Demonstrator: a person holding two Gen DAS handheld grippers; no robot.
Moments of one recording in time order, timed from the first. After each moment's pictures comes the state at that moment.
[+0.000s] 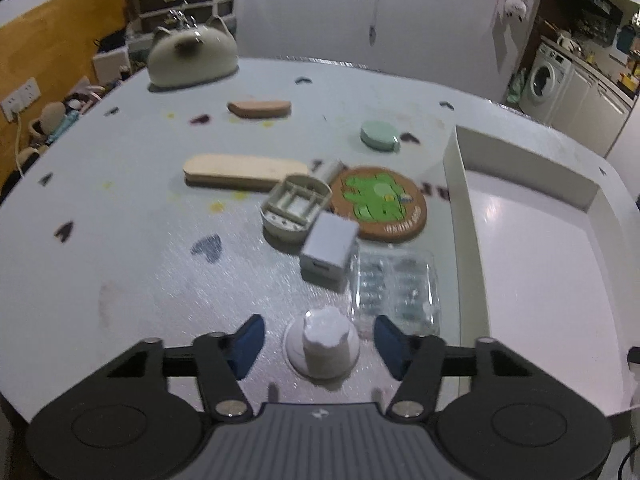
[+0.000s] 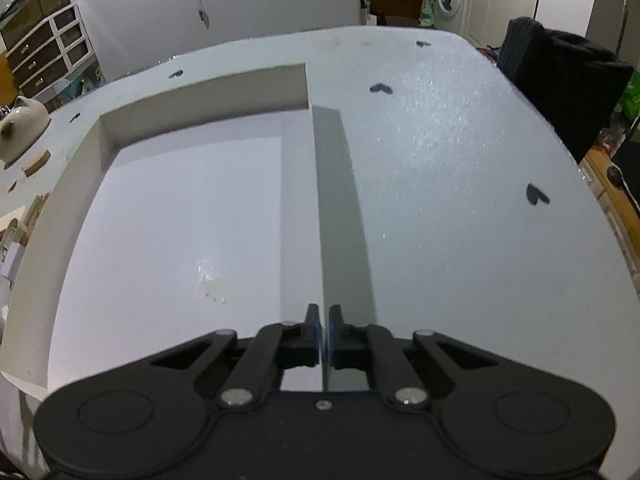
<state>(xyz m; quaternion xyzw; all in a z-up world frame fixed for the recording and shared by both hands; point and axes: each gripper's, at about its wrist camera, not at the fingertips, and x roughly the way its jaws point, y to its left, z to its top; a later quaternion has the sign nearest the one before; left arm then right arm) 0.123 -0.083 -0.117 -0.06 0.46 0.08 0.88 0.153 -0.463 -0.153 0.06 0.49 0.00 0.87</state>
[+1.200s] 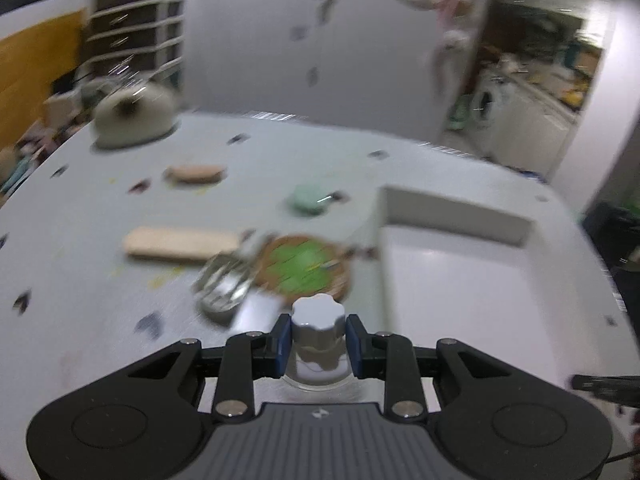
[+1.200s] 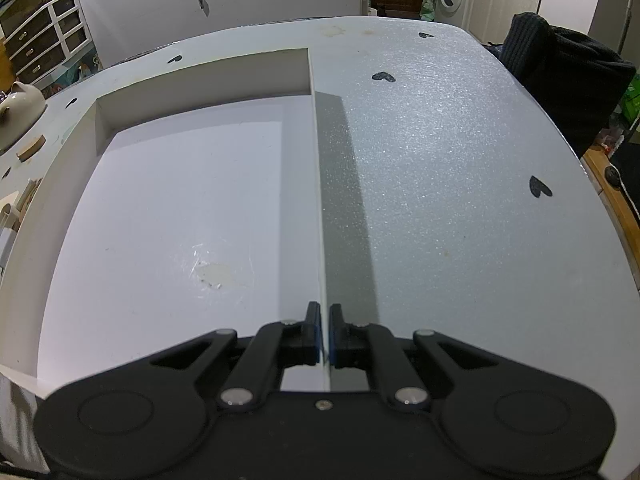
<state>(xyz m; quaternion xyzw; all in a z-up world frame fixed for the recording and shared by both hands) 0.141 -0.108 -0.069 -0.06 0.39 -0.02 0.92 0.152 -0.459 -0.152 0.04 0.50 -0.01 0.87</state>
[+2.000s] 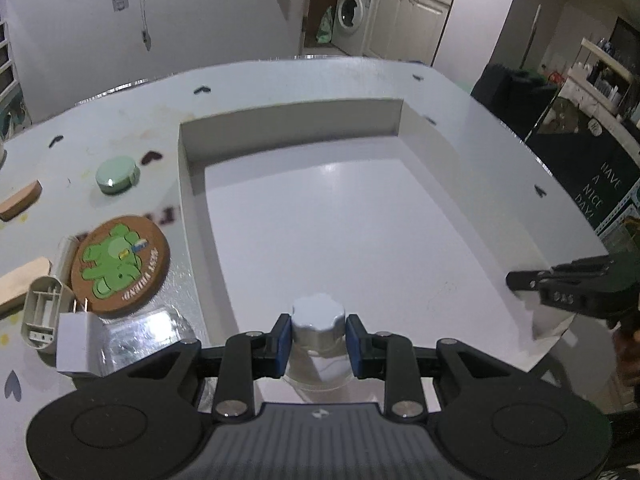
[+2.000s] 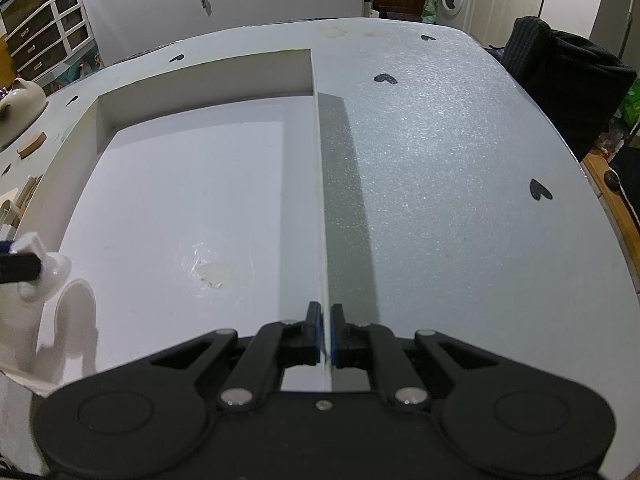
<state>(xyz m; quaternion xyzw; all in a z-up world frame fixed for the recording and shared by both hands) 0.177 -0.207 -0.124 0.05 0.48 -0.19 0.86 0.152 -0.456 -0.152 0.04 0.50 -0.01 0.87</state>
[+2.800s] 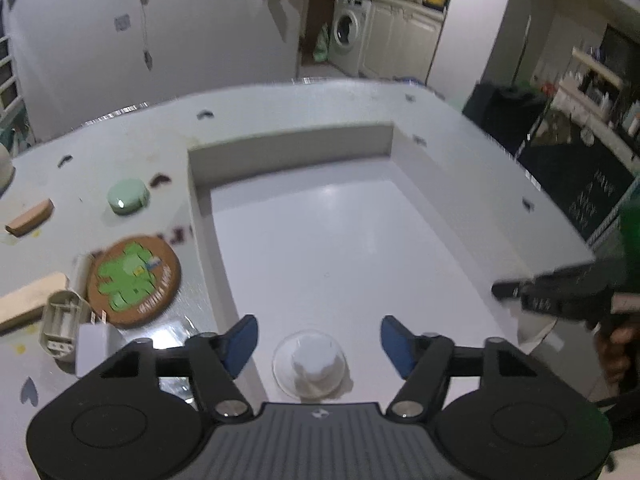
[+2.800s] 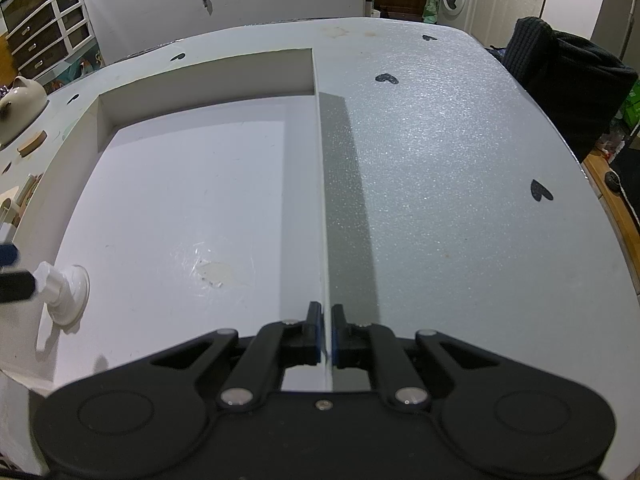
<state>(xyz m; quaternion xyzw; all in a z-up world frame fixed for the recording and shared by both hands) 0.165 -0.197 -0.093 0.04 0.44 -0.20 0.87 0.152 -0.455 -0.152 0.04 0.50 -0.01 0.87</state>
